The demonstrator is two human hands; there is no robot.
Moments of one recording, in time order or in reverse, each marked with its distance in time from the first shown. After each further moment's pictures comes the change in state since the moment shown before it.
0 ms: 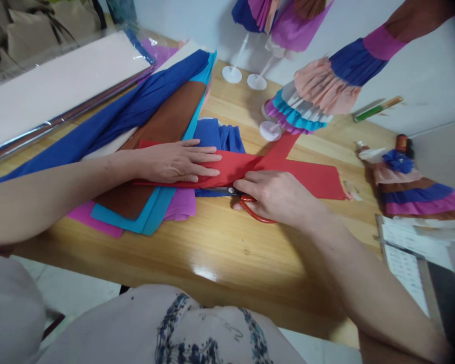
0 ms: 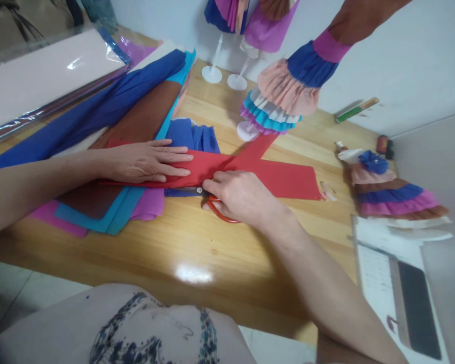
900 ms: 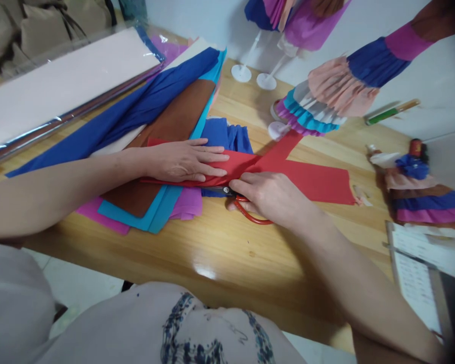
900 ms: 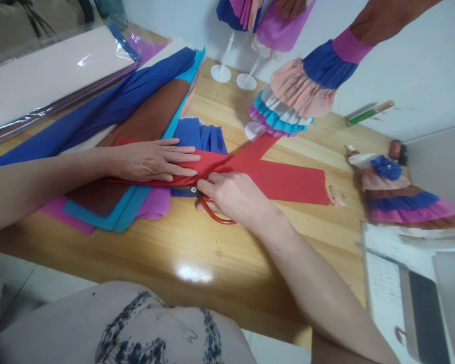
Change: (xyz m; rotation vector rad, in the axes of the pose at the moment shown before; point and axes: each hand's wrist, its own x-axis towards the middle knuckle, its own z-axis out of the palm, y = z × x) left_hand 0.001 -0.002 0.004 -0.026 0.009 -0.001; right_hand 0.017 -0.012 0.002 -0.035 0.011 -0.034
